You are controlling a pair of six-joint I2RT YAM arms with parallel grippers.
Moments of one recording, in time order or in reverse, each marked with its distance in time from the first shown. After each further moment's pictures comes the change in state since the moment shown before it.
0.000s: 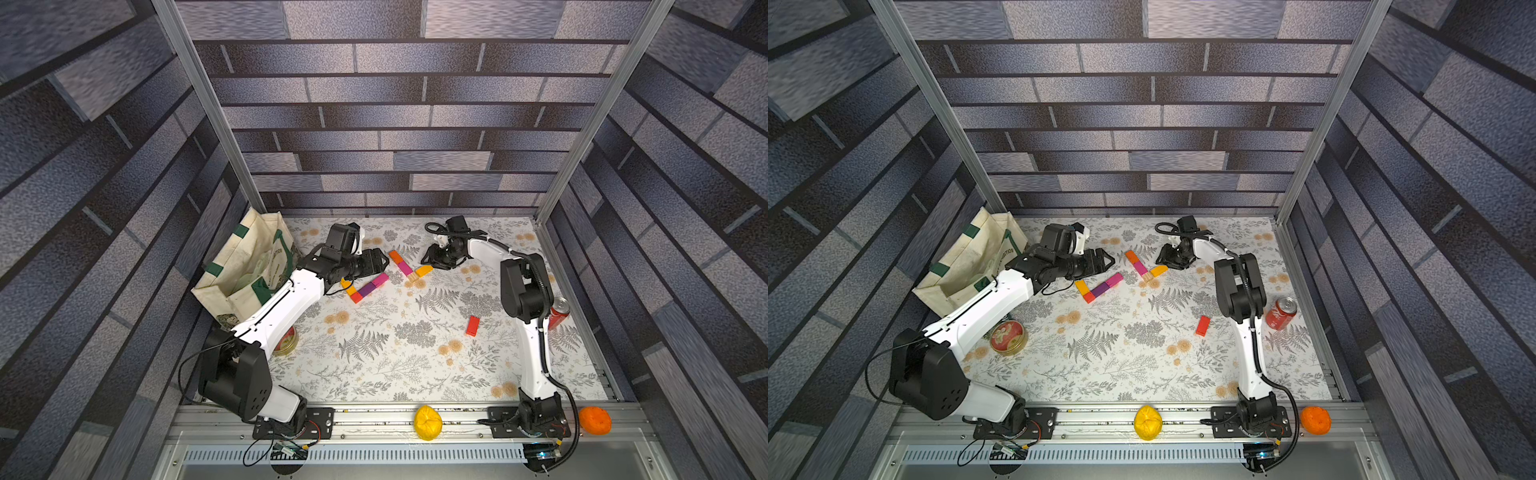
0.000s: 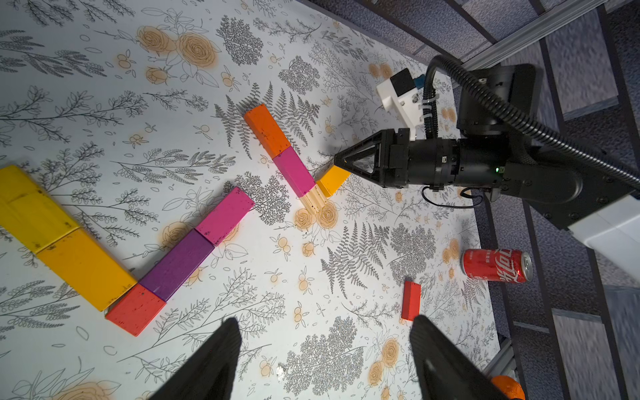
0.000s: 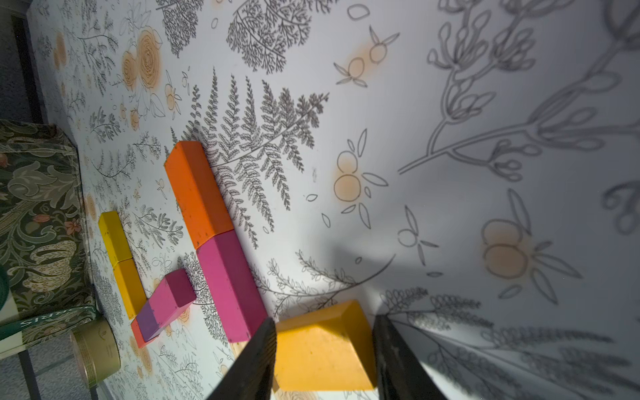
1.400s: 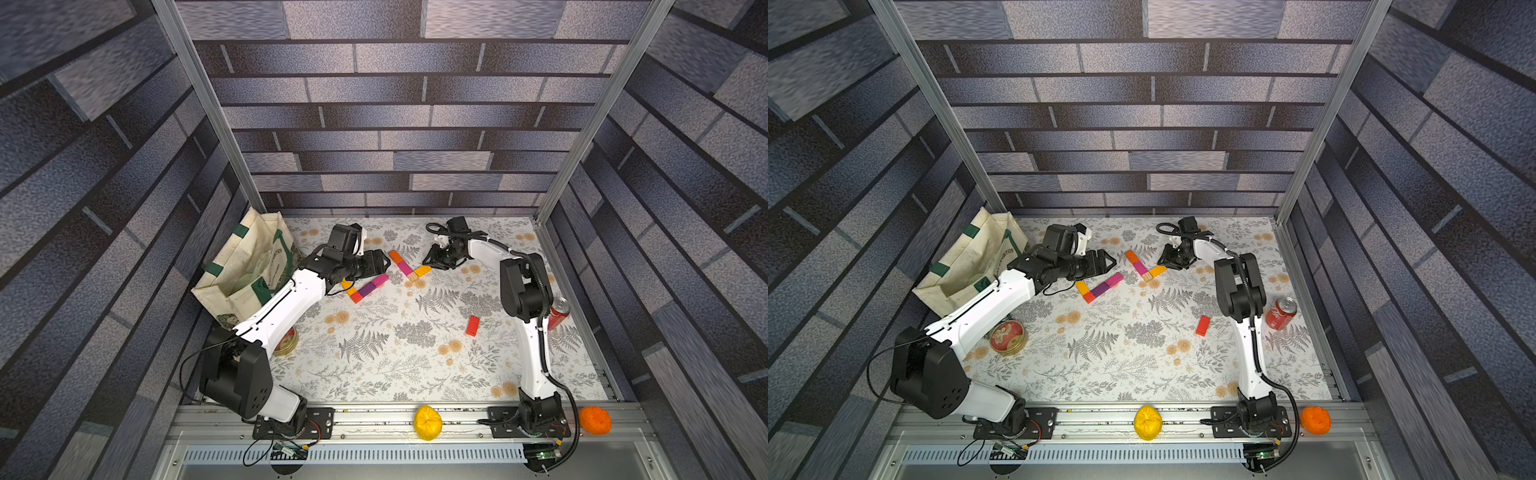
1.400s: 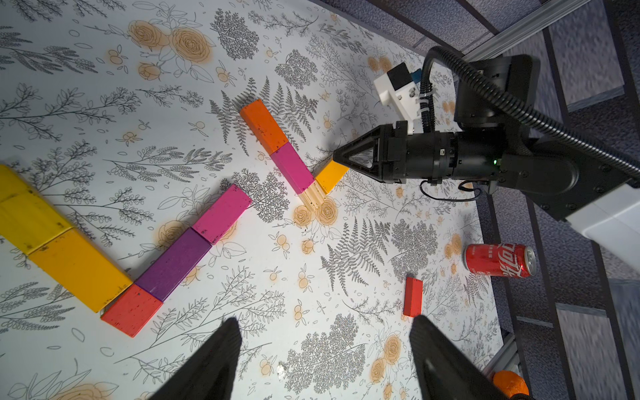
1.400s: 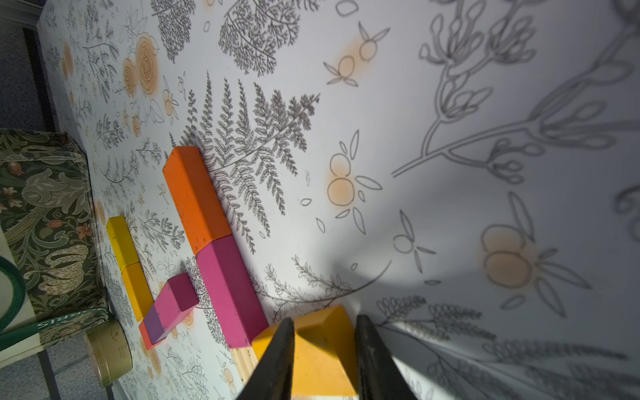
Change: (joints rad) left arm -0.002 0.006 0.000 -0.002 -0.001 0.011; right arm 0.000 0.013 -0.003 0.016 -0.026 0.026
